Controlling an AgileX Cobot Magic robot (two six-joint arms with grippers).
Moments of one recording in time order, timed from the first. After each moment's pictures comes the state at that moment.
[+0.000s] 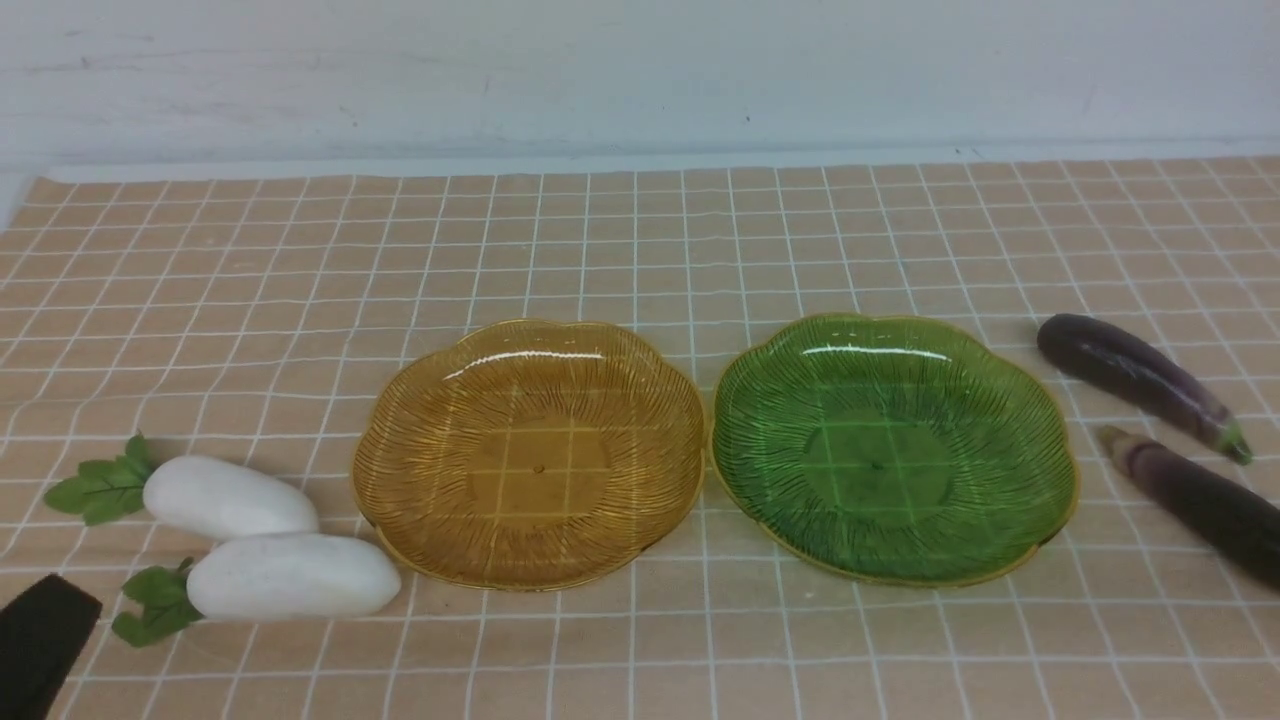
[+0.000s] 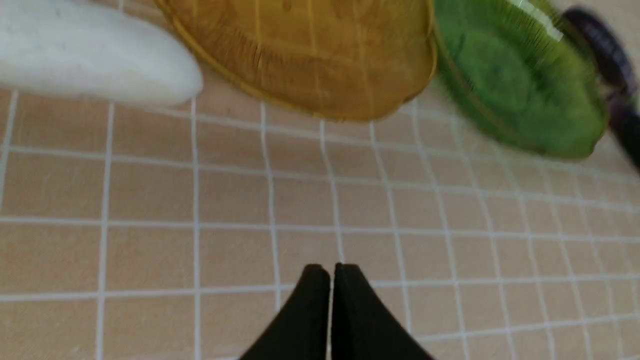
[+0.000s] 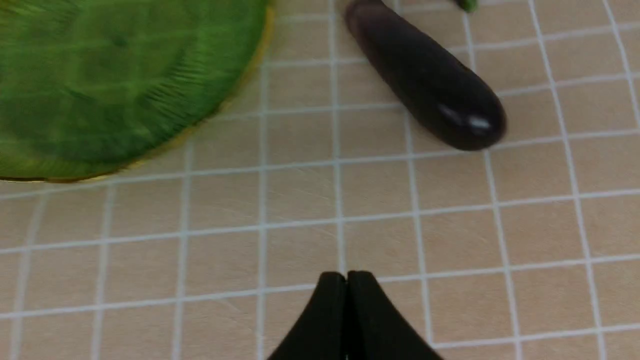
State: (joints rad) right arm 0.01 0.76 -0.62 0.03 0.93 0.11; left arm -0.08 0.54 -0.43 -0.59 0.78 0.00
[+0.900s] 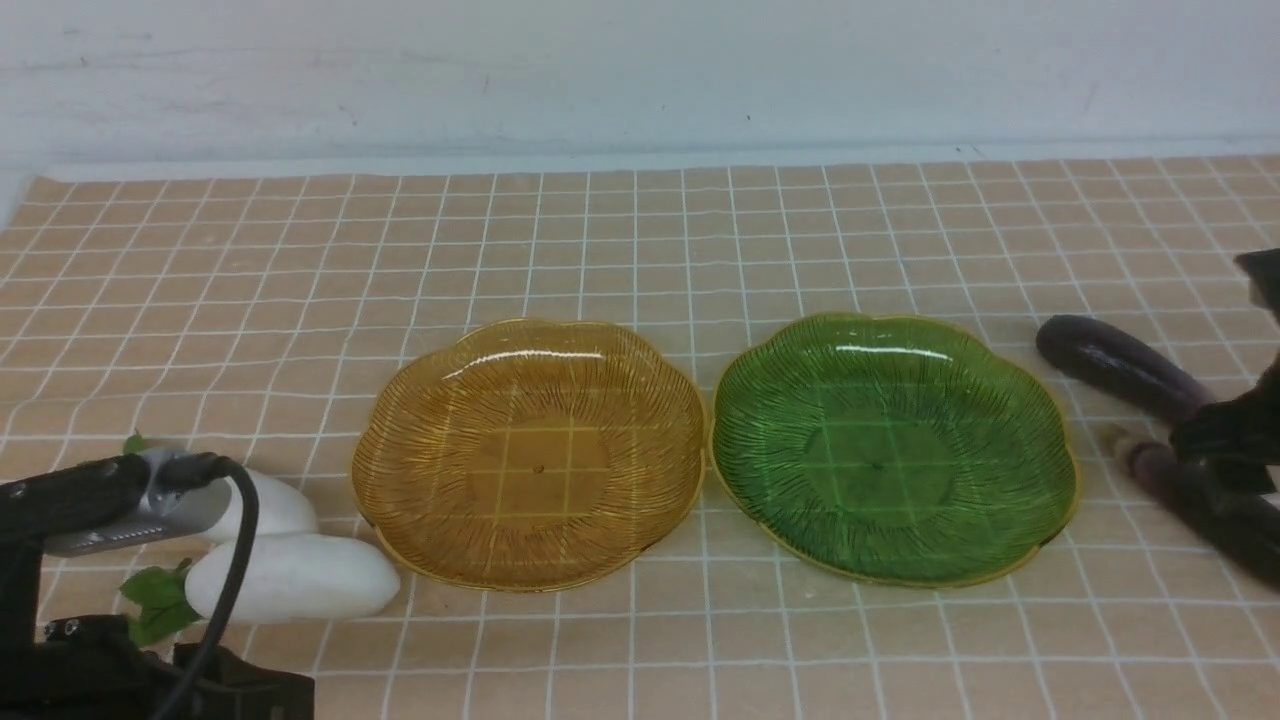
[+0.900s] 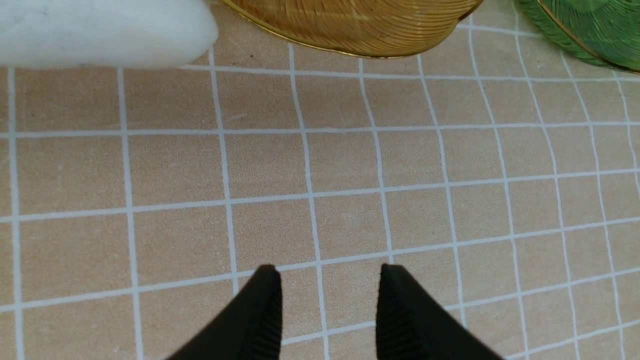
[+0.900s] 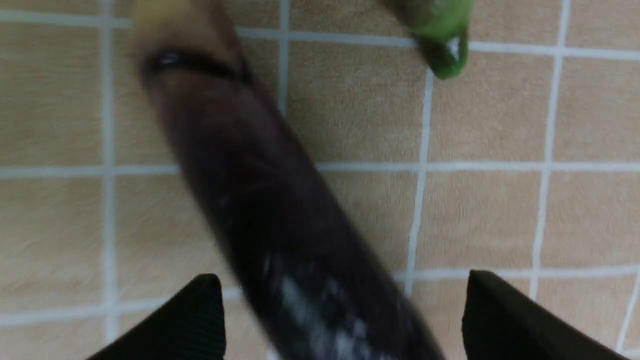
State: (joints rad) right arm 0.01 1.84 -1.16 -0.30 0.96 0.14; left arm -0.08 0.79 -0.51 -0.56 0.82 0.15
